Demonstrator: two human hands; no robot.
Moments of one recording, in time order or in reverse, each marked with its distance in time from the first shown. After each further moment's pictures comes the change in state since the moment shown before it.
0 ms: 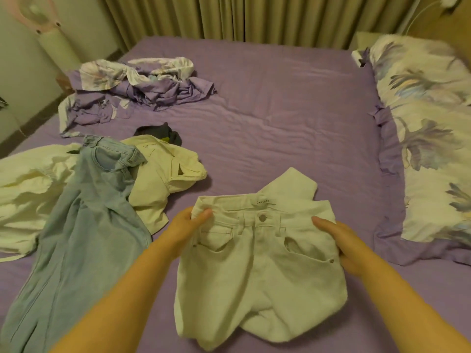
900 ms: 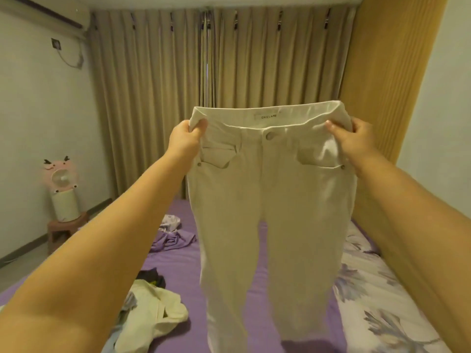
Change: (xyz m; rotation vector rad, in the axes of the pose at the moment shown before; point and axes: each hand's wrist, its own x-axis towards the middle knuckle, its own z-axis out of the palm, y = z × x) left_hand -0.259 0.451 -0.068 -0.133 0.249 1.051; right_hand -0.370 -0.405 0.027 -0.182 0.579 -1.261
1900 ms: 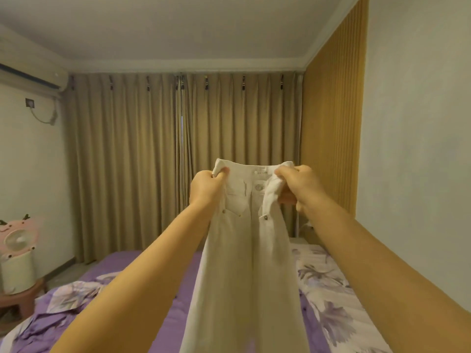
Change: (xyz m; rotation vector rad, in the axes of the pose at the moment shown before) left_hand -0.031 0.053 0.060 0.101 -0.042 -0.002; right_hand -0.047 -0.070 0.020 0.206 -0.024 0.240
